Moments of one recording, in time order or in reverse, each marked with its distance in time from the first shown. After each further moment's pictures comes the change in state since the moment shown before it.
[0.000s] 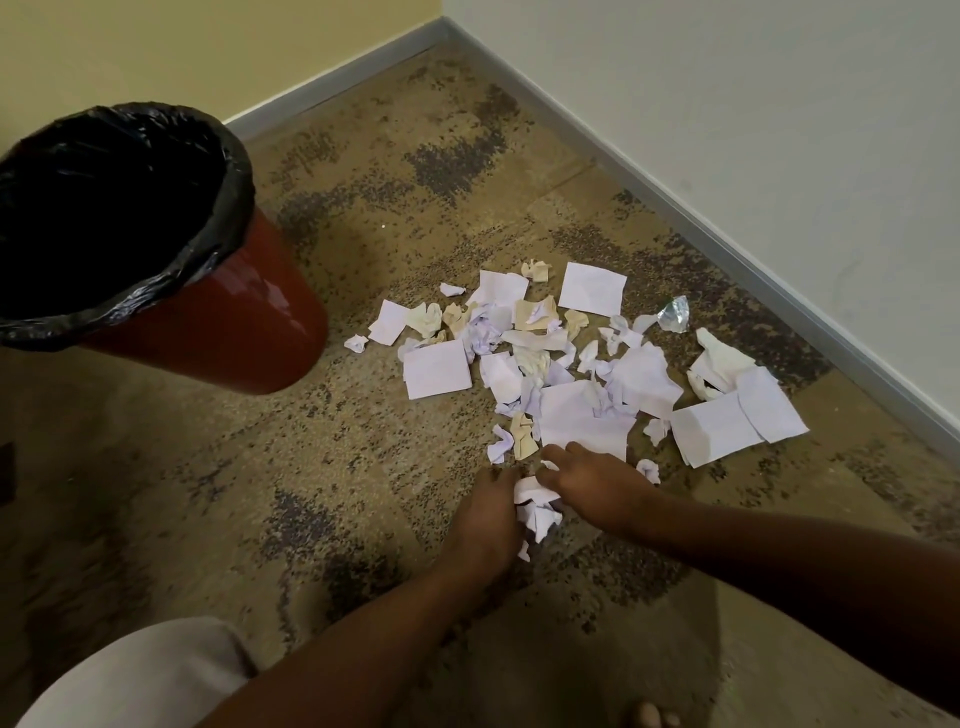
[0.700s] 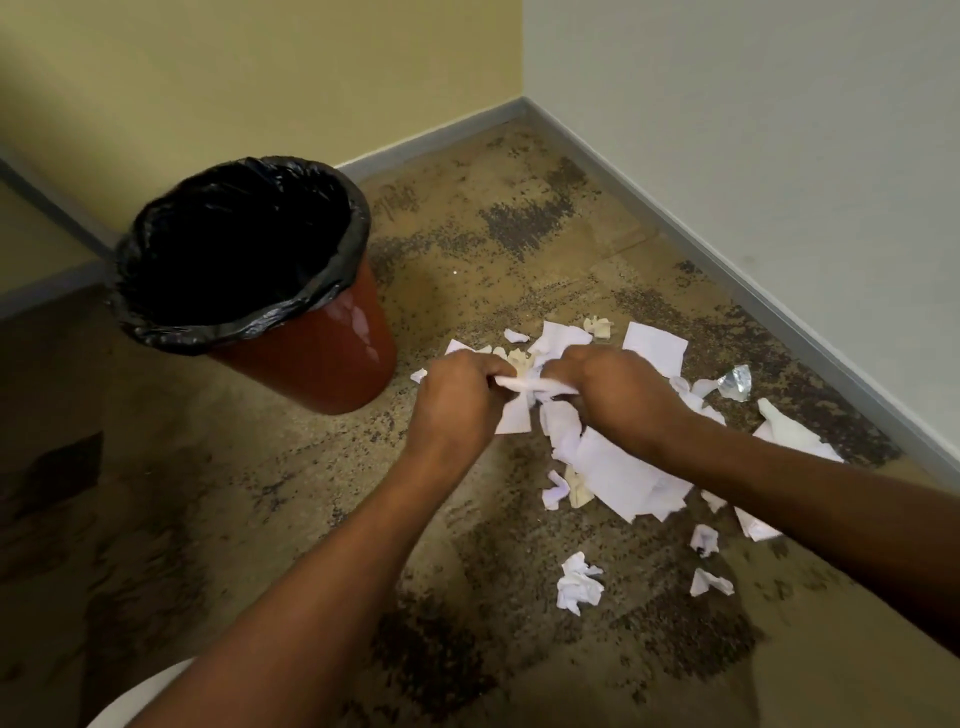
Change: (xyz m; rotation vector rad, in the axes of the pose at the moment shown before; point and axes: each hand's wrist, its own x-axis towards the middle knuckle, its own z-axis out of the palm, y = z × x) left_hand -0.004 0.022 -0.188 -0.092 0.579 0.154; right_hand 0.046 -0.007 -0.170 0.176 0.544 -0.013
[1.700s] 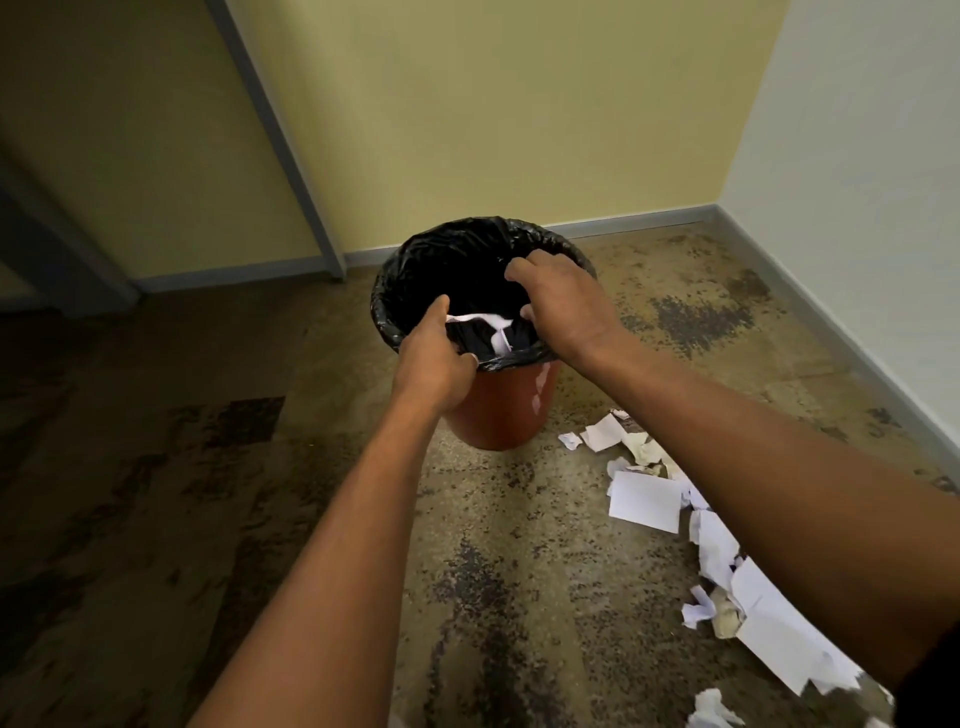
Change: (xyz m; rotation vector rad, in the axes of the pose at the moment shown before) left_hand 0.017 -0.136 -0.184 -0.237 0.309 -0.486; right_hand 0.244 -0.188 -0.015 -0.134 0.218 -0.213
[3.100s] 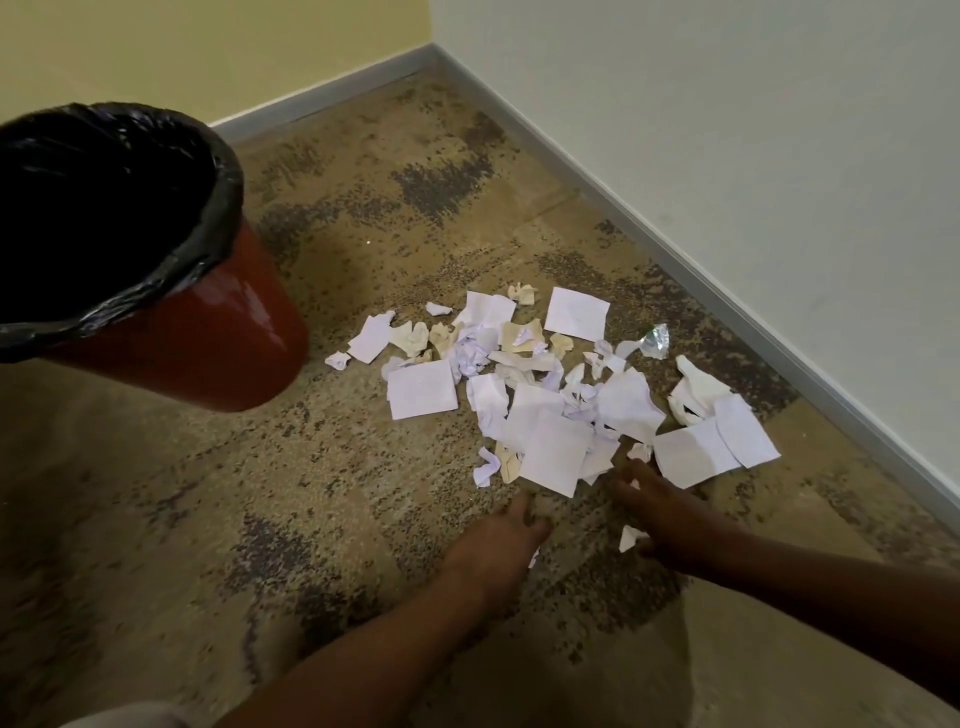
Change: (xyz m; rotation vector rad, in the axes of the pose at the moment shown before) left_hand -0.228 -0.056 0.298 0.845 -1.076 0.800; right_hand -0.489 0.155 0.024 0.144 -0.825 0.559
